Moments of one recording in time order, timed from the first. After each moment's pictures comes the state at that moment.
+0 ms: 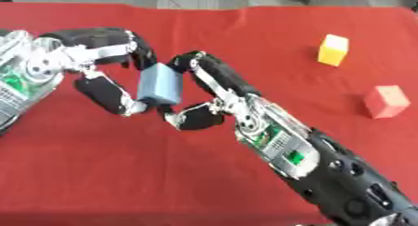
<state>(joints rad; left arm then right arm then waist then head) -1.01 0.54 -0.71 -1.69 -0.48 0.43 -0.61 -0.62 -0.43 0.61 -1.82 0.31 0.32 0.01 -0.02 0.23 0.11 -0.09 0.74</state>
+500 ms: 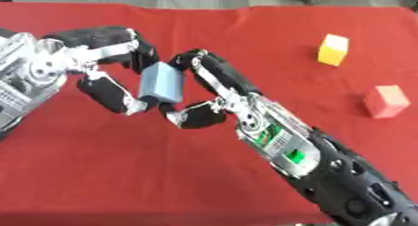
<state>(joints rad) -1.01 0.53 -0.71 -1.69 -0.48 0.43 -0.57 -0.62 -0.44 0.60 -1.81 0.31 0.28 0.00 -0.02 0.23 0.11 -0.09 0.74</state>
